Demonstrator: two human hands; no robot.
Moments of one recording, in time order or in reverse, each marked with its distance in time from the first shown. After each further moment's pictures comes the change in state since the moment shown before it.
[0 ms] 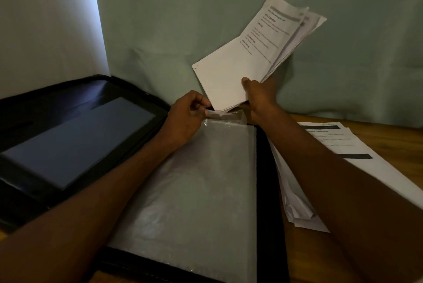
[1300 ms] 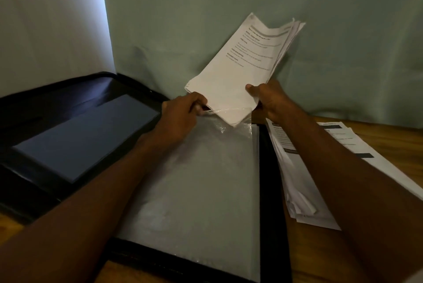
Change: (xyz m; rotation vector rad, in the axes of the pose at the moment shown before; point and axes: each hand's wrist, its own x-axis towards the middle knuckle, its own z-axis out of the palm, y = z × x) left_hand 0.003 -0.015 -0.017 0.319 -0.047 -0.020; right_hand 0.008 -0.011 -0.028 -0.262 -0.201 0.056
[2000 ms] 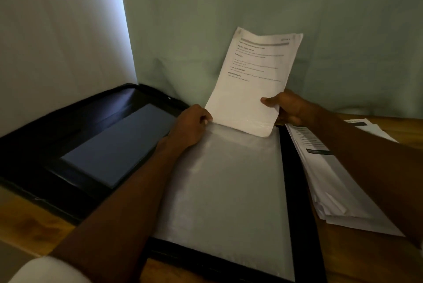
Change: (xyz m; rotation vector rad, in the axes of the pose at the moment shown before) left_hand 0.012 -0.048 -0.009 0.163 -0.108 0.004; right_hand 0.022 0.024 -0.019 -0.040 -0.265 0.190
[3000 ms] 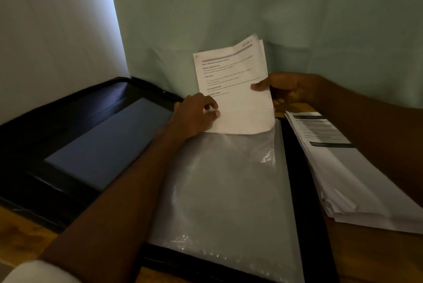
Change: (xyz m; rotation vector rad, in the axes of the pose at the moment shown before) left_hand 0.010 0.019 -0.002 0.098 -0.050 0.001; right_hand 0.009 -0.036 0.009 -0.176 -0.151 0.186
